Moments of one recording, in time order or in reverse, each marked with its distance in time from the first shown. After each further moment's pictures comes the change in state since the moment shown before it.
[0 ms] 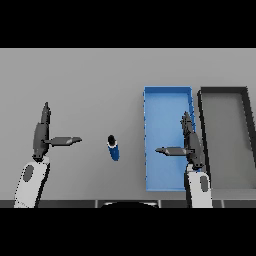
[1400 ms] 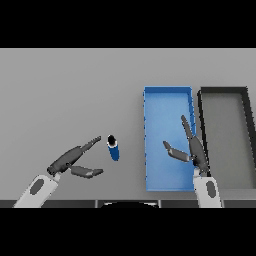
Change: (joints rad) left arm 0.072 0.186 -0.351 -0.242 -0.108 -0.476 0.017; right arm 0.067 -0.166 0.103 -0.117 0.174 0.076 -0.062
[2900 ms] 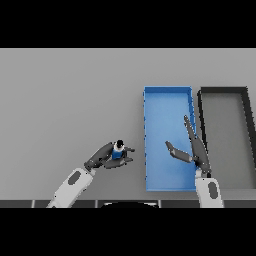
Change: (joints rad) left arm -0.132 -0.420 -0.069 0.330 -0.017 0.075 -0.158; right arm 0.014 -0.006 -0.016 -0.010 -0.013 0.001 0.001
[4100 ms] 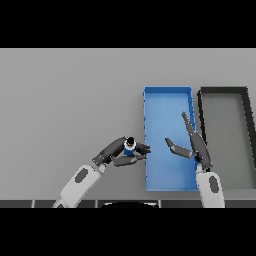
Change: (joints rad) left arm -0.067 -0.100 0.017 -0.180 -0.066 -0.047 0.067; right arm -0.071 -0.044 0.001 0.054 0.025 0.030 0.004
